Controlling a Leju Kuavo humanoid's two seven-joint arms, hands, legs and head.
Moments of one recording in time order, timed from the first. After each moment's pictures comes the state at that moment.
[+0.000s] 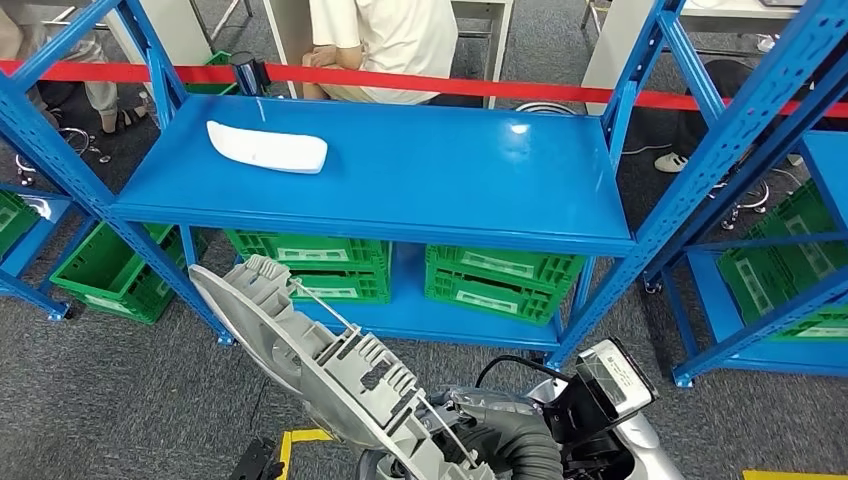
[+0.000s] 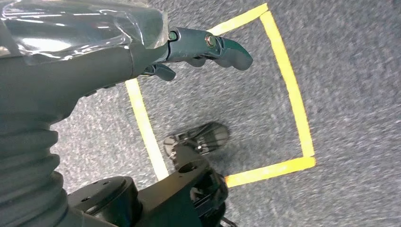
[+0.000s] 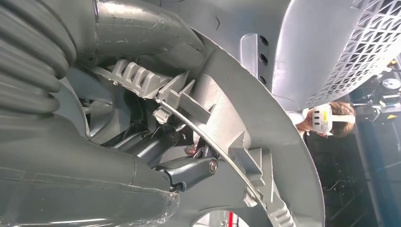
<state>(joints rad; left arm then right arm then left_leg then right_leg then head) -0.06 0.07 -0.66 -0.28 0.54 0.13 -0.20 -0.16 -0.18 0.66 -1.85 -1.02 0.93 -0.03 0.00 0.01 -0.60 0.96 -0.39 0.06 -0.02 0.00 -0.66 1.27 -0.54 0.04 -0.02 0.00</state>
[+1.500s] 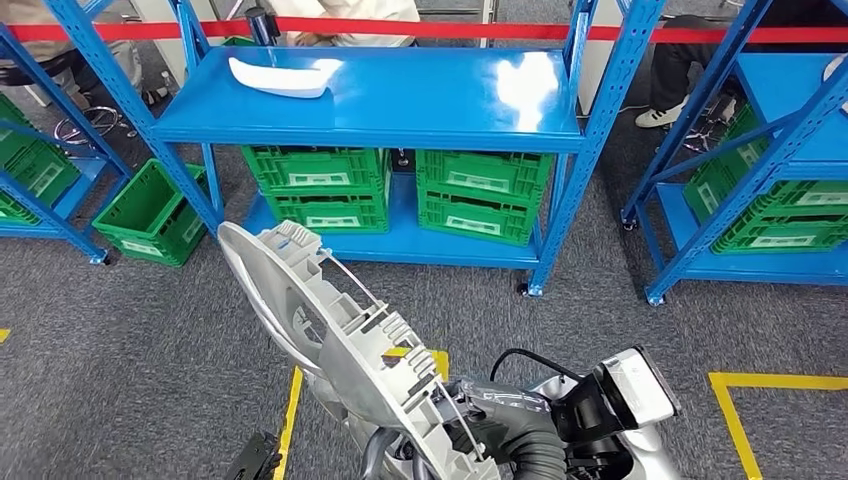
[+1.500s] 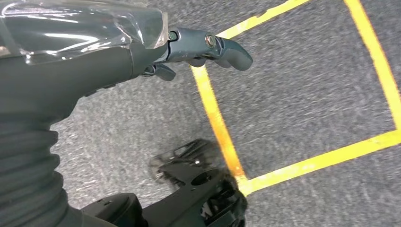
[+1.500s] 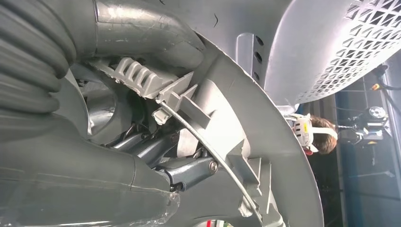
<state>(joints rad) -0.07 0.11 -0.67 -0.32 0.48 0.15 -0.17 -0.13 -0.14 0.60 -1.85 -0.91 0.98 -0.12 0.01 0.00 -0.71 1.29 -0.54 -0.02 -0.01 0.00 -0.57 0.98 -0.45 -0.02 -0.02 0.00</state>
